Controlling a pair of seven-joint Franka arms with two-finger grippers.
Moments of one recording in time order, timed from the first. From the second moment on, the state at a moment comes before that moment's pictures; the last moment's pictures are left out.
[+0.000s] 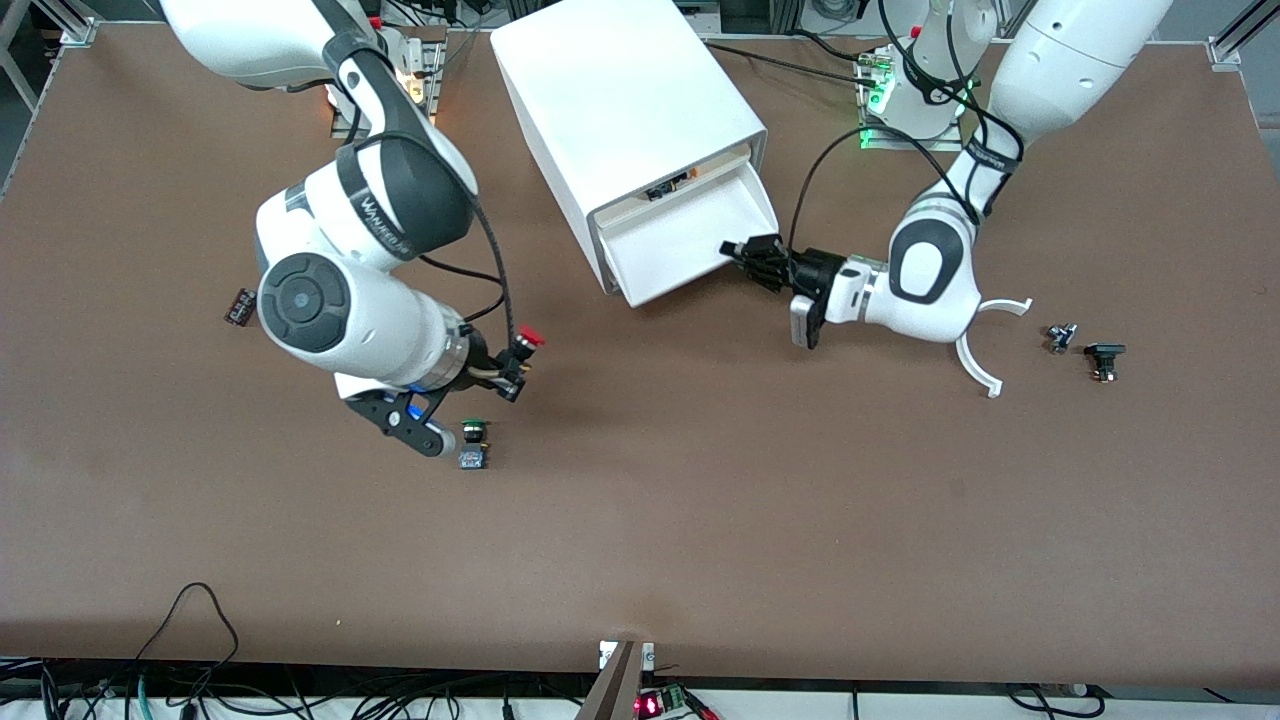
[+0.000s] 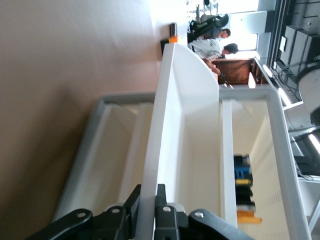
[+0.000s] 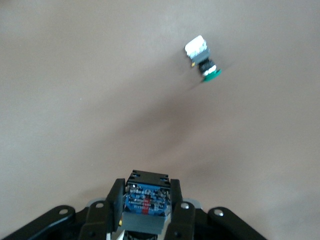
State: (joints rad) left arm 0.06 0.52 -0.36 -2.09 -1.20 1.86 0.98; right arm 0.38 0.72 0.14 -0.97 0.11 1.64 1.04
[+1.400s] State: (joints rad) left arm 0.09 0.60 -0.28 -1.79 -0.90 1.86 0.63; right arm 0.76 0.79 0.17 -1.09 -0.10 1.95 1.81
